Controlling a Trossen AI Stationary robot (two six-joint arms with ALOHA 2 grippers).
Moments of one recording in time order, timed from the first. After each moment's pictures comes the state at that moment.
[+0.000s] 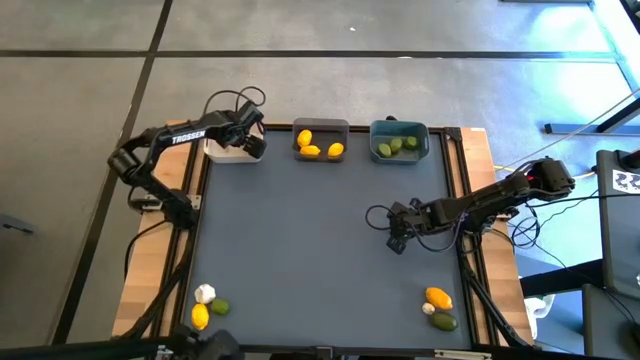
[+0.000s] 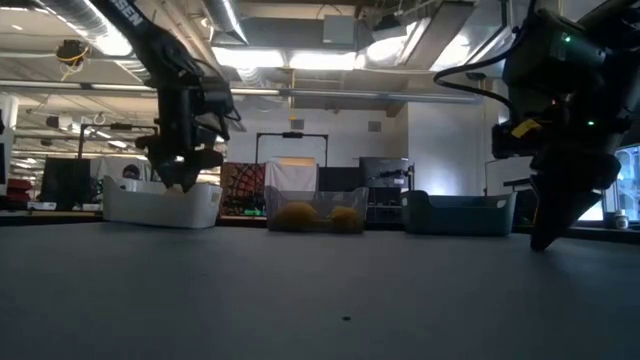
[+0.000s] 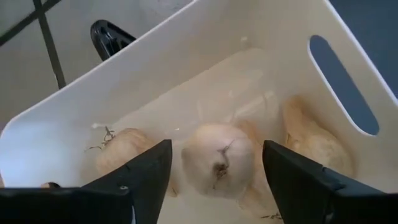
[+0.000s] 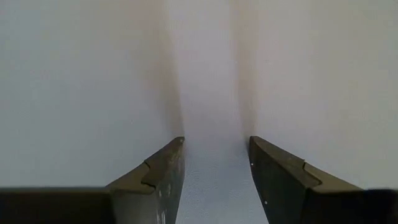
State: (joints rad) left arm 0.85 1.52 0.94 -0.67 -0.41 -0.22; right arm 0.22 1.31 0.50 -0.43 0.23 0.75
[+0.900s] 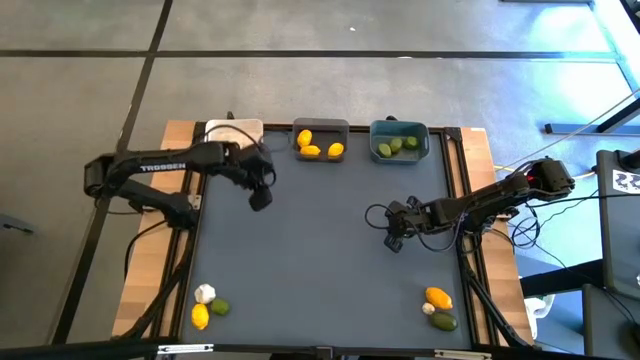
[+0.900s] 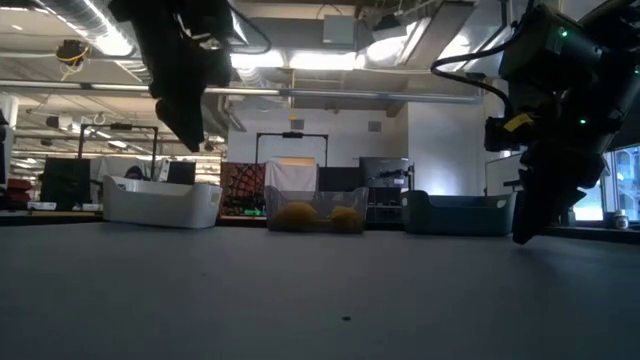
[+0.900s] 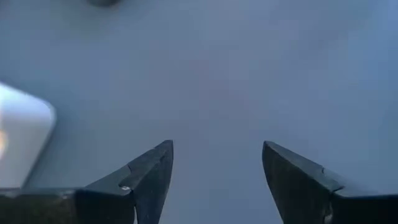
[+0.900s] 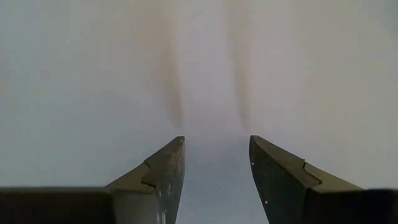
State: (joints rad) left arm 0.31 1.25 0.94 -0.85 -0.02 -0.22; right arm 0.22 1.31 0.50 -0.36 0.28 0.72
